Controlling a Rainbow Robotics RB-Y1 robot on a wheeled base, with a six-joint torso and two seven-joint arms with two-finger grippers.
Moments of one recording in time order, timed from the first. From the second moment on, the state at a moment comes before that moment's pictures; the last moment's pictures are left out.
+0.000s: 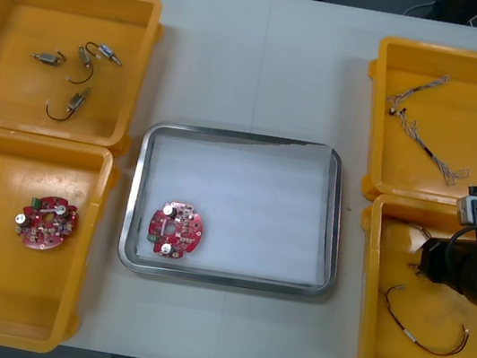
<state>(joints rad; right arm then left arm) 0.07 -0.86 0.17 -1.97 -0.52 0.90 1.19 -1.07 0.95 -0.30 -1.07 0.79 1.42 -0.52</state>
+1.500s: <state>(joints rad) 0.10 -0.86 -0.16 -2.26 -0.84 1.53 1.41 -1.08 0.77 -0.47 -0.65 0.86 0.98 -0.35</state>
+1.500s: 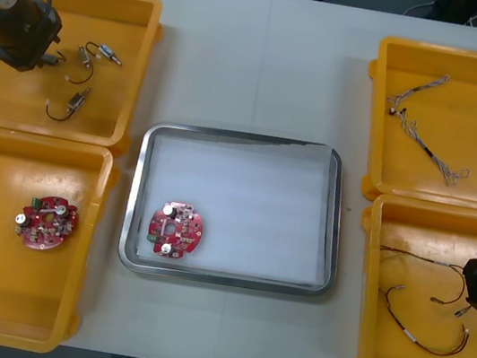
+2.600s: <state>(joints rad) -0.09 -0.86 -0.03 -2.02 -0.85 1.53 1.86 -1.09 0.75 -0.50 -0.59 0.88 0.98 -0.35</state>
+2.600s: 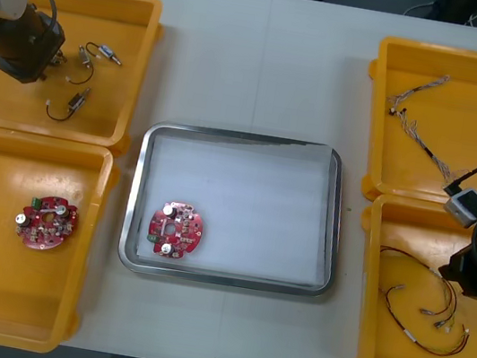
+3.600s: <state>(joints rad) -0.14 -0.86 0.15 -1.84 -0.79 1.39 1.99 -1.11 0.75 -0.59 -0.62 0.84 1.05 -0.36</state>
